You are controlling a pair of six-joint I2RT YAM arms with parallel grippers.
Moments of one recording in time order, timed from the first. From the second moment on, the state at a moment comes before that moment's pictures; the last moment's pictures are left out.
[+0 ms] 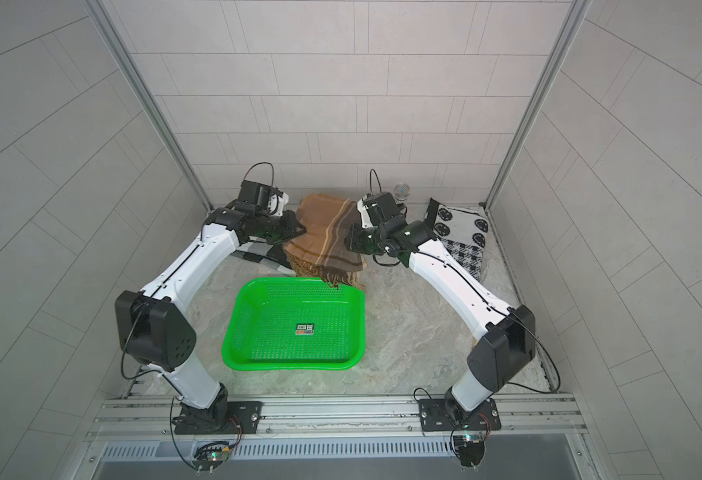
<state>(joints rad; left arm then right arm) -0.23 1.66 1.54 -0.70 0.42 -0.57 0.56 1.61 1.60 -0.71 -0.24 0.63</state>
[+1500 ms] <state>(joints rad) -0.18 0.93 0.59 -0.75 0.33 -0.88 0.91 1.55 1.11 -0.53 -0.27 0.65</state>
